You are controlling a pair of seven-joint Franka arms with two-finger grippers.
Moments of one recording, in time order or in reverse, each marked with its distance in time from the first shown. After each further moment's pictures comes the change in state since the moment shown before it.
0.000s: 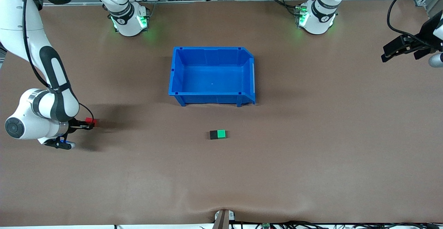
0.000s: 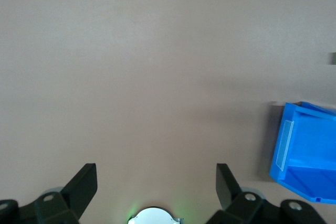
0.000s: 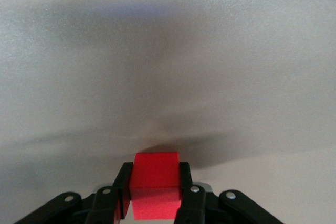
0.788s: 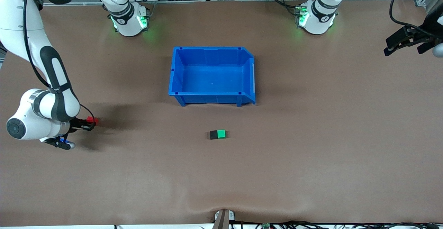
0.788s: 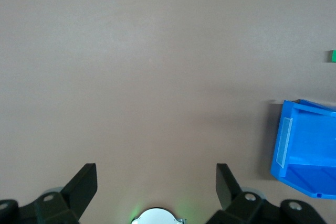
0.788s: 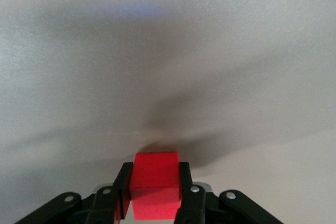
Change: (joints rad) left arm 0.000 -0.035 0.000 -0.014 0.000 0.001 0.014; right arm 0.005 0.000 0.009 0.003 0.002 -0.023 0.142
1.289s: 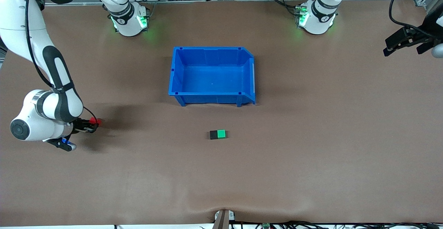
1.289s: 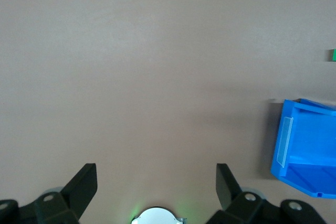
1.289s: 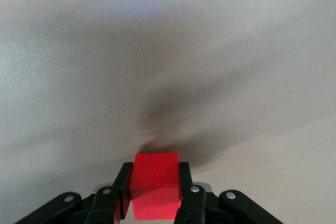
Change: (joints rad) left arm 0.000 0.000 0.000 -0.005 0.000 0.000 0.000; right arm 0.019 0.000 0.014 0.005 0.007 -0.014 0.140
